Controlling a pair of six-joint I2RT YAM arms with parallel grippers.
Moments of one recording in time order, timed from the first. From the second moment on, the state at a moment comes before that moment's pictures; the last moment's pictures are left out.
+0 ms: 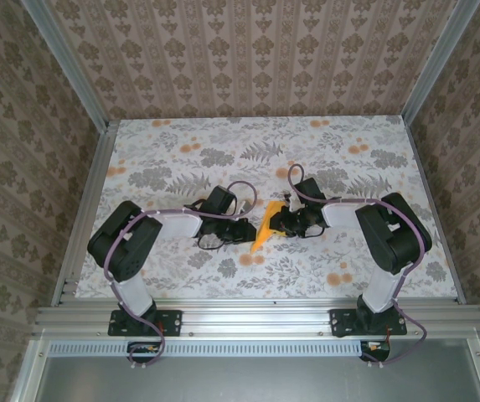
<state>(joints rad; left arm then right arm) -0.72 1.76 0.83 -0.05 0.61 -0.66 0.39 1.79 0.82 -0.11 -0.59 0.74</state>
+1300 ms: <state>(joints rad) -0.78 1.79 0.88 -0.13 0.49 -0.73 0.39 1.80 0.86 -0.15 -0.62 0.74</state>
